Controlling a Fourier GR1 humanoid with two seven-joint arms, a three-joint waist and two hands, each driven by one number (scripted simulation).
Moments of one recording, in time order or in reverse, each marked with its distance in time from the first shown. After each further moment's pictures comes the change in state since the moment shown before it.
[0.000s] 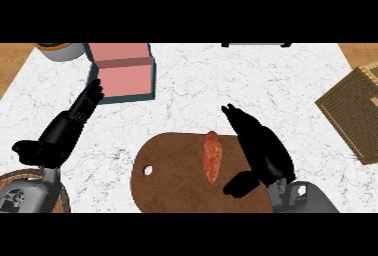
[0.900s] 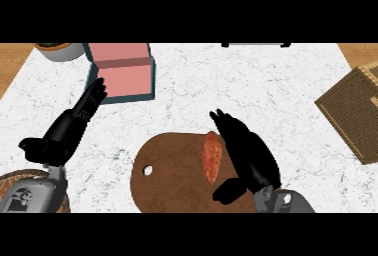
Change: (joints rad) left arm -0.010 -0.091 0.070 -0.004 -0.089 -0.066 0.027; right arm 0.064 0.148 -0.020 0.009 0.151 0.055 -0.075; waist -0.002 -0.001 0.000
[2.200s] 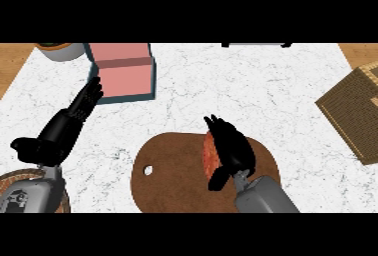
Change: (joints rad) left arm 0.004 -0.053 0.078 -0.030 -0.050 -0.075 0.025; right arm -0.064 0.072 -0.019 0.365 0.104 -0.078 -0.082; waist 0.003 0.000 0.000
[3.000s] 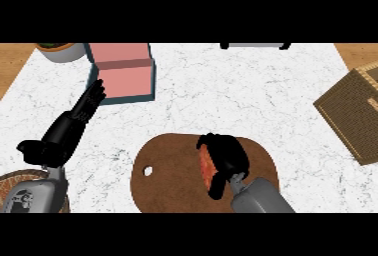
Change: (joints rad) left arm 0.006 -0.023 0.011 0.022 -0.028 -0.016 -0.032; right arm -0.010 -0.010 0.057 0.071 0.020 0.013 -0.090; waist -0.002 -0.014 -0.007
